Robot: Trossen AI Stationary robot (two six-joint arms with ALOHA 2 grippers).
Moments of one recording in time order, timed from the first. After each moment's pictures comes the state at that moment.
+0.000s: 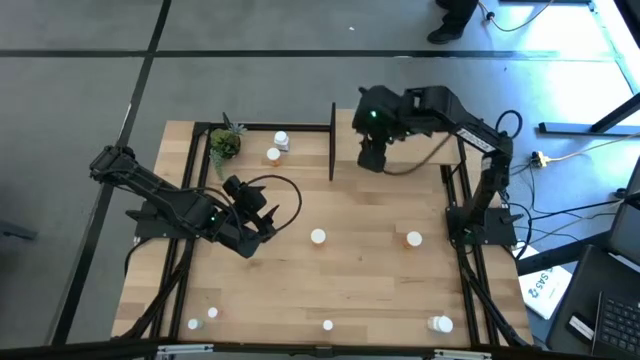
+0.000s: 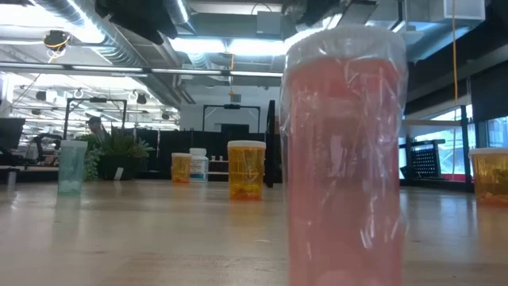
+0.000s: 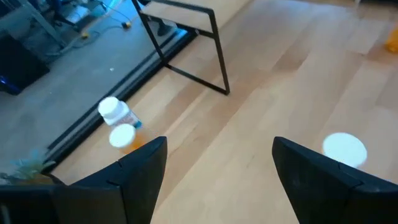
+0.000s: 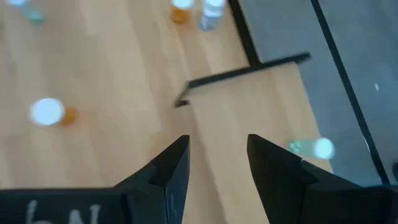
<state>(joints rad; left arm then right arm) -0.45 1.29 1.11 -0.98 -0.96 -0.88 -0.23 1.81 2.30 -1.54 0.22 -0.03</state>
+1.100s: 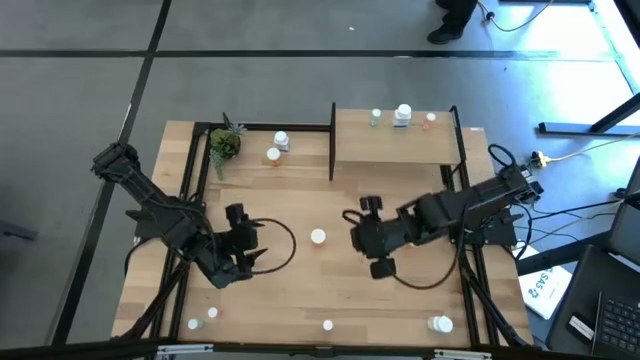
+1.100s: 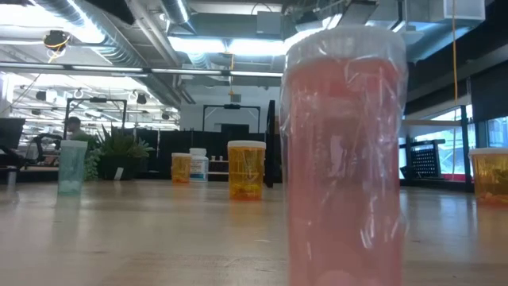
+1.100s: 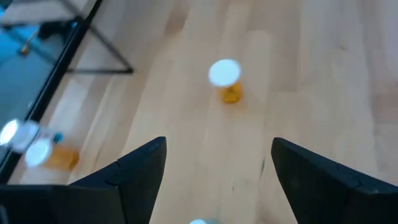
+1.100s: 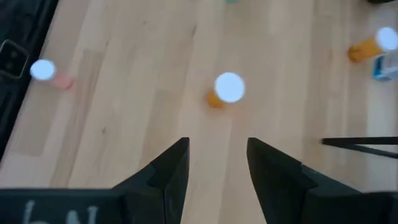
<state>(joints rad) -0.69 1.29 1.11 -0.95 -0.75 -0.67 0.40 1.63 1.66 -1.08 0.27 0.12</state>
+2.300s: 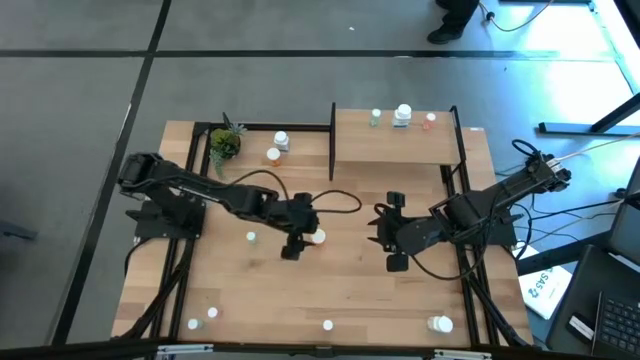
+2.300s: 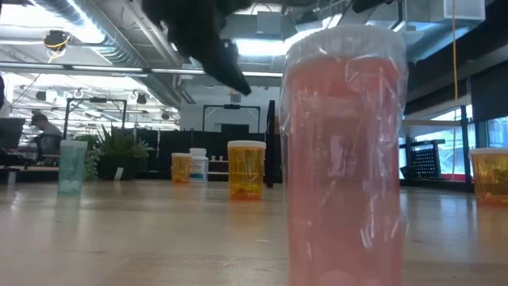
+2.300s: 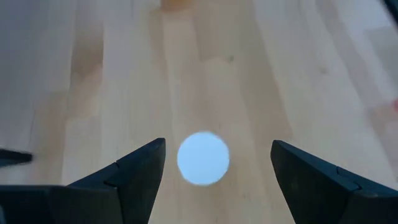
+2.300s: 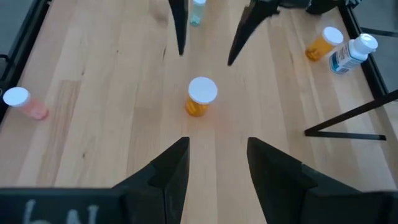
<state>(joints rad) -0.16 1.58 1.11 -0.36 -0.06 0.01 0.47 1.32 1.22 -0.77 0.45 0.25</state>
